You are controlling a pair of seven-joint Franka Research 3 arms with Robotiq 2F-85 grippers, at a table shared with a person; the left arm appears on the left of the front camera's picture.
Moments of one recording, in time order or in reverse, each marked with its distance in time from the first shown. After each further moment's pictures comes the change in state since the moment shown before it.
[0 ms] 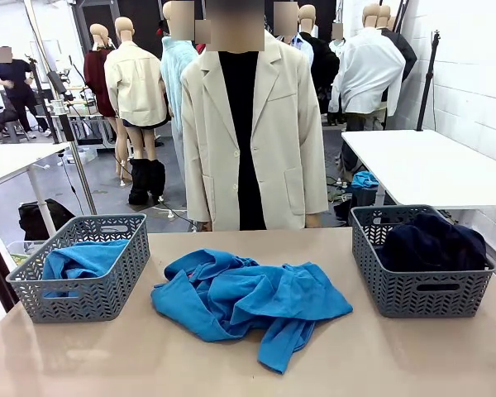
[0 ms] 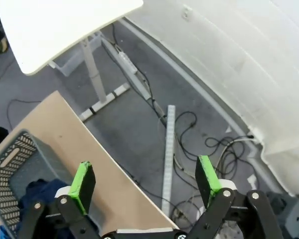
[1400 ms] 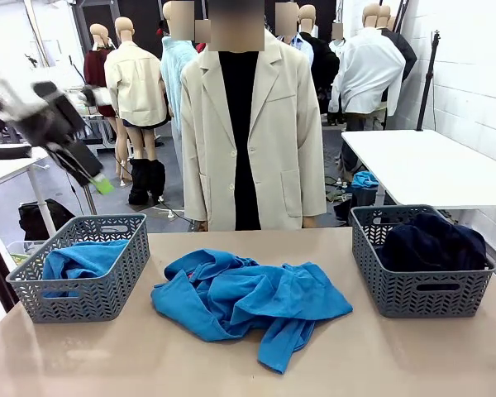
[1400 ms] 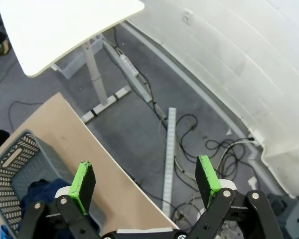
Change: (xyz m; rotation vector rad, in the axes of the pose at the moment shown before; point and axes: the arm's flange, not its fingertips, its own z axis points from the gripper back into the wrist) left arm 0.076 -0.260 -0.122 -0.403 0.055 -0.550; right arm 0.000 -0.001 0.006 0.004 -0.011 -0.001
